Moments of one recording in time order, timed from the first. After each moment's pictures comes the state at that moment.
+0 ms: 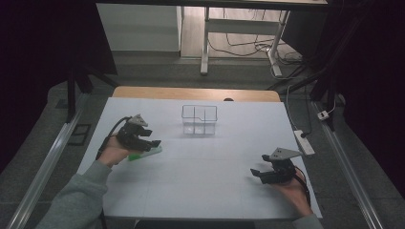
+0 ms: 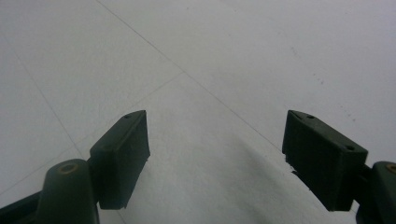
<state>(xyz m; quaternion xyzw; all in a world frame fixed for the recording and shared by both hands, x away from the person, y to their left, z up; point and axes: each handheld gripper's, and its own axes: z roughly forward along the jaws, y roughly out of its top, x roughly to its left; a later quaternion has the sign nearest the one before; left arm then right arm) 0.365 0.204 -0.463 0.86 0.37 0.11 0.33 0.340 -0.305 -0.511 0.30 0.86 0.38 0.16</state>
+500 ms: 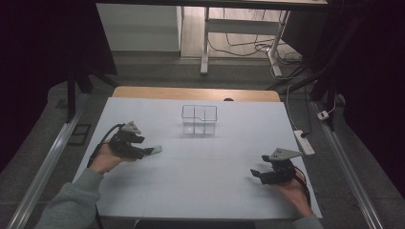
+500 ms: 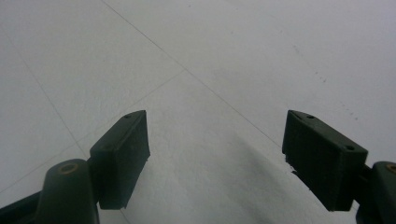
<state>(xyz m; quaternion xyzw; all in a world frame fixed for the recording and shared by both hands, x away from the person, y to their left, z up) 0.346 0.218 -0.473 0.87 0.37 0.11 0.31 0.339 -0.305 -0.511 0.30 0.86 0.38 0.16</state>
